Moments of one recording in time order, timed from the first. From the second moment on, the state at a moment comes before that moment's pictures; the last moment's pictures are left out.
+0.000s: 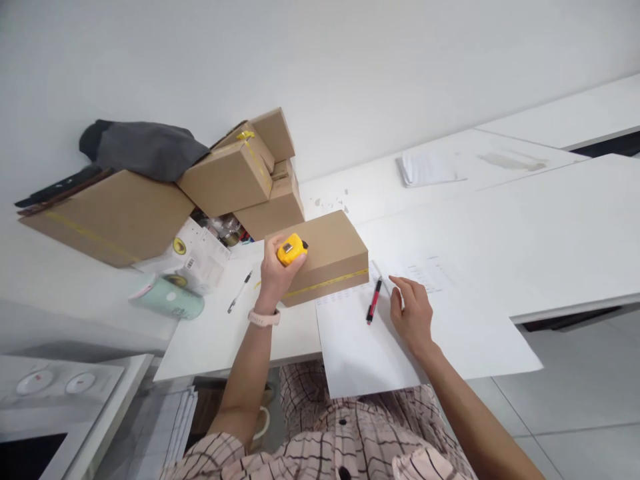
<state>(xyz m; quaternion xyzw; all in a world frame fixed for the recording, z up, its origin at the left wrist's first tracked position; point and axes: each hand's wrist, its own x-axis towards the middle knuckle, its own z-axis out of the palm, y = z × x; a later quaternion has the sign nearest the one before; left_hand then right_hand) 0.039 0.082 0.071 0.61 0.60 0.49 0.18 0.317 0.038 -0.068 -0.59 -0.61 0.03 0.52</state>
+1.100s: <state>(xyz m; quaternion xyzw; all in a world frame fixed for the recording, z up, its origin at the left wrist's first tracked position) -0.112 0.087 0.083 0.45 0.61 0.52 0.40 0.275 0.202 0.031 -0.55 -0.44 0.50 0.51</state>
